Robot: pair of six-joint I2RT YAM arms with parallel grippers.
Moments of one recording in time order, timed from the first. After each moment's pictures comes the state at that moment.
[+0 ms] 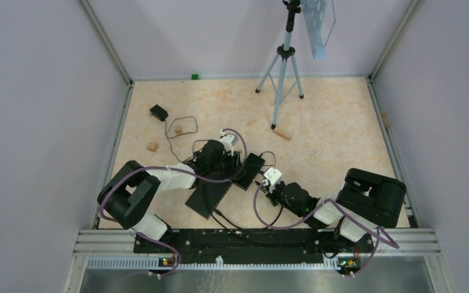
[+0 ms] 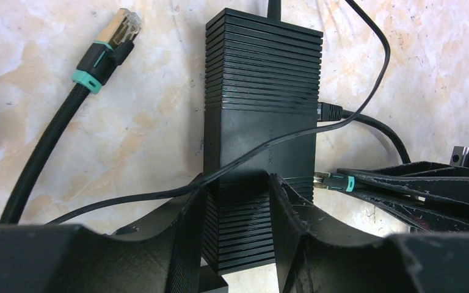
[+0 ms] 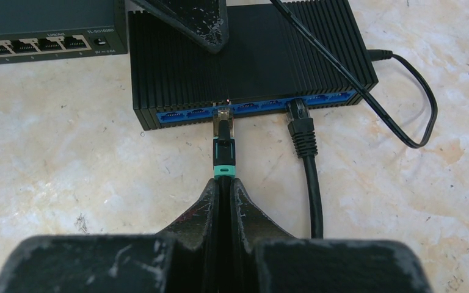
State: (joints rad) left arm -0.67 1.54 0.61 0.27 0.23 -0.44; right arm 1.05 1.56 0.15 1.05 0.24 0.00
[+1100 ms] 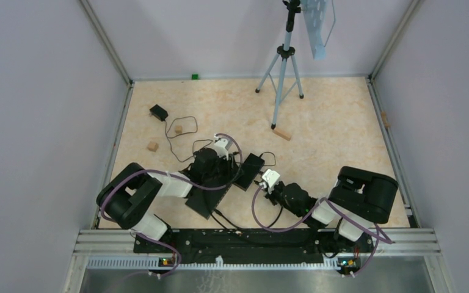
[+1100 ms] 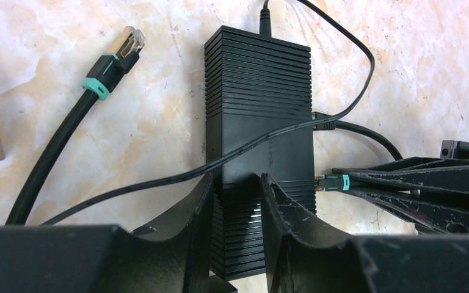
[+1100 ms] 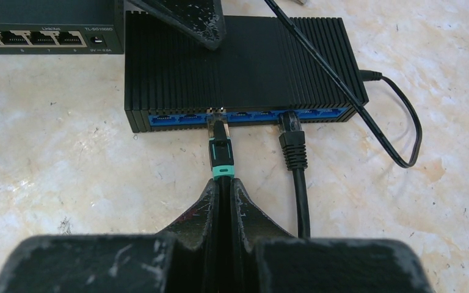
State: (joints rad) left arm -0.66 1.55 0.47 0.55 0.25 -0.45; right arm 1.05 1.63 0.15 1.15 0.24 -0.10
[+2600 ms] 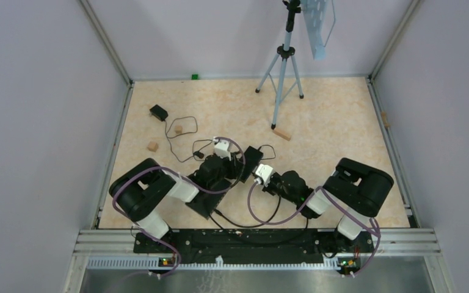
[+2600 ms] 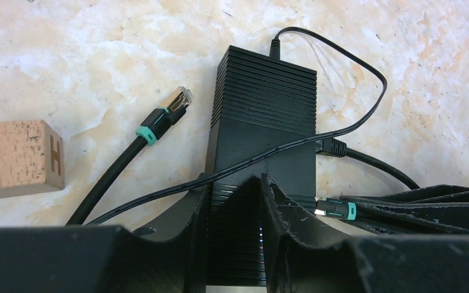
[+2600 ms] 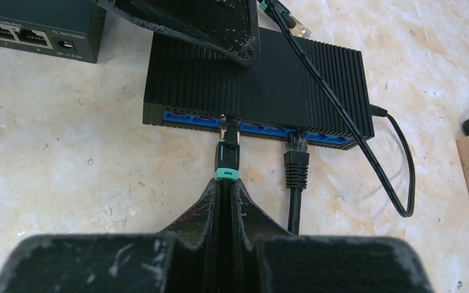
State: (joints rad) left arm -0.77 1.66 0.40 0.86 -0.07 -0.44; right arm 0.91 1.69 0.26 1.11 0.02 -0.33
